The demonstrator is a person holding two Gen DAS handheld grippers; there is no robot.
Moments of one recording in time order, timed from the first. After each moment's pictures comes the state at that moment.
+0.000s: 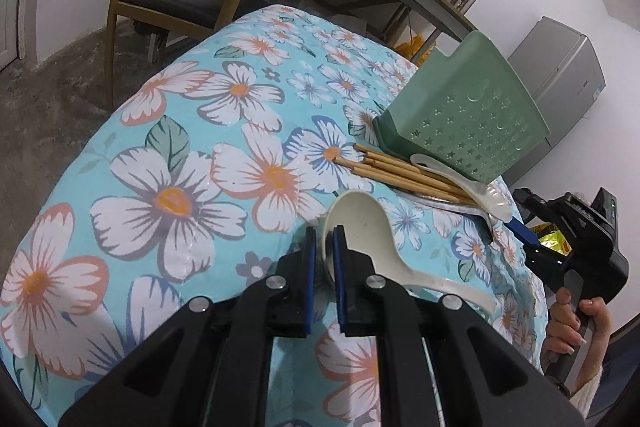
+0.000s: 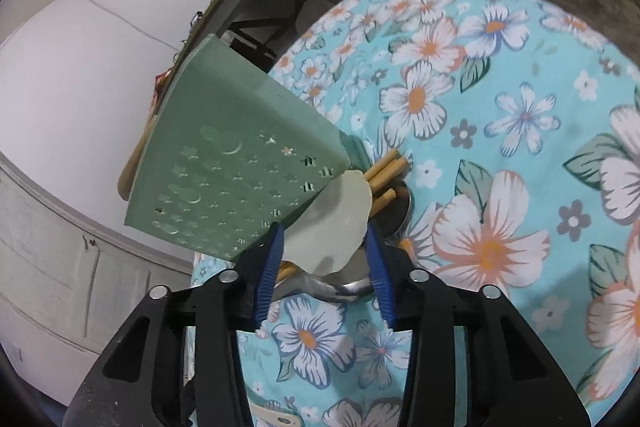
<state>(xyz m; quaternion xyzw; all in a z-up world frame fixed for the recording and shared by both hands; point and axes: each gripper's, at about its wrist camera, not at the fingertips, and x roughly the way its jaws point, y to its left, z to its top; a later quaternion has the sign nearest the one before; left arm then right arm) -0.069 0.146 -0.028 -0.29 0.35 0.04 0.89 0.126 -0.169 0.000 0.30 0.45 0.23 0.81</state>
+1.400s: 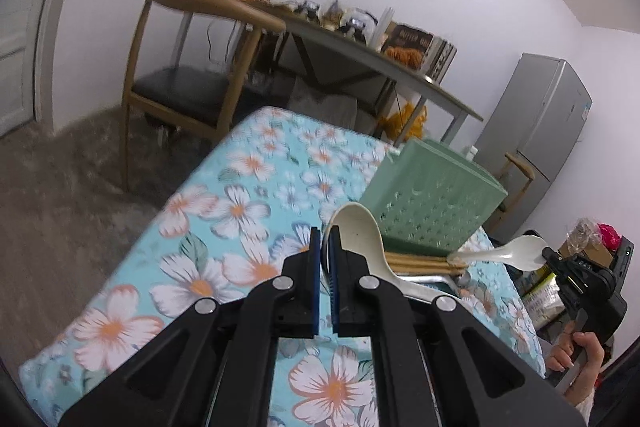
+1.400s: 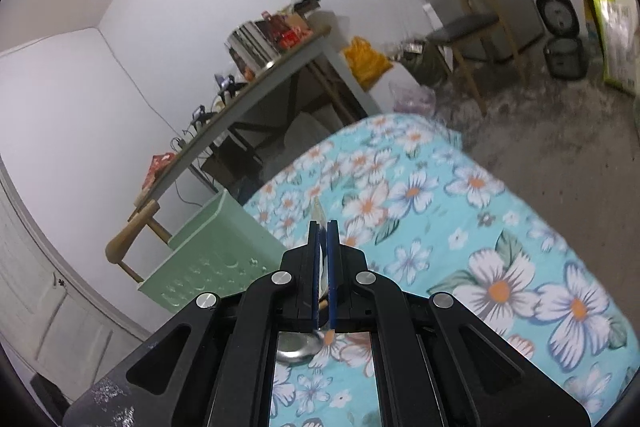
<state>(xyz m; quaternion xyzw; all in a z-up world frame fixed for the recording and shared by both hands) -0.107 0.134 0.048 -0.23 0.22 0.10 0.94 0.083 -0.248 0.058 0.27 0.26 0.15 0.91</state>
